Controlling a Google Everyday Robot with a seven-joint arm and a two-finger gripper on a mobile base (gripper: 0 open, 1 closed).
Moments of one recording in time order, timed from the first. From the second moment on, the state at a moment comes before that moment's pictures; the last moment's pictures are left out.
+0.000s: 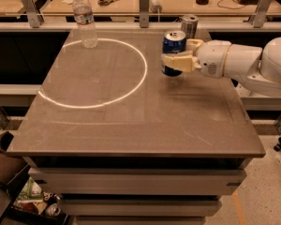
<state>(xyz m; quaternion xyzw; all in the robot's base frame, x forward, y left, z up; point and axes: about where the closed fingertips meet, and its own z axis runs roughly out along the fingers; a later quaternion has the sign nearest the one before) 0.632 -0.108 0.916 -0.39 0.65 0.28 0.59</state>
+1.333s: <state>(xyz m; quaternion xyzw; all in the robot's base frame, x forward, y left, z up) 0.742 -0.015 0.968 -0.33 0.70 0.24 0.59</state>
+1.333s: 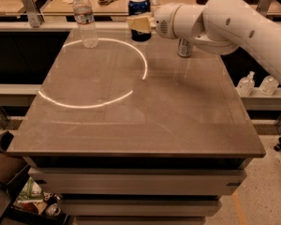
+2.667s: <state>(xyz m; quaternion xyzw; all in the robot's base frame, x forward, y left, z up) 0.833 0.077 0.914 -0.34 0.68 0.28 0.58</state>
